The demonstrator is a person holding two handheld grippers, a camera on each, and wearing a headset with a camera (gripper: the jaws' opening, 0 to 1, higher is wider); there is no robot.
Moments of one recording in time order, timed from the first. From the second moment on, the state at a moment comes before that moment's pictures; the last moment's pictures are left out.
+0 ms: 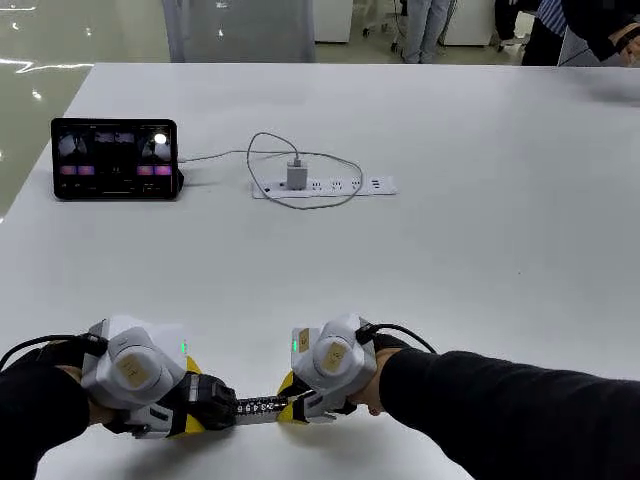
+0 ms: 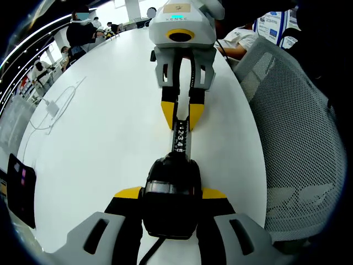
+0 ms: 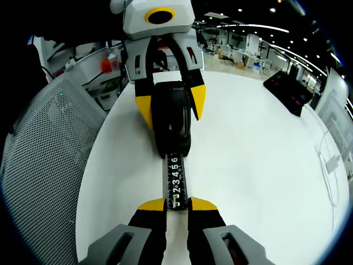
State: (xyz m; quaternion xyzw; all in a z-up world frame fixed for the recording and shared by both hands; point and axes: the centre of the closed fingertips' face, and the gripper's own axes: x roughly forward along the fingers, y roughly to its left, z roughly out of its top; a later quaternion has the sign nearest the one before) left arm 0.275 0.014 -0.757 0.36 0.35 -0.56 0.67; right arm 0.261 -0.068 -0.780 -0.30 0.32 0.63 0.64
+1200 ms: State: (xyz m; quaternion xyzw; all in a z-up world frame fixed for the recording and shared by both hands) left arm 0.274 0.013 -0.756 0.36 0.35 -0.56 0.67; right arm 0.261 -0.091 -0.781 -0.30 0.33 0.62 0.64
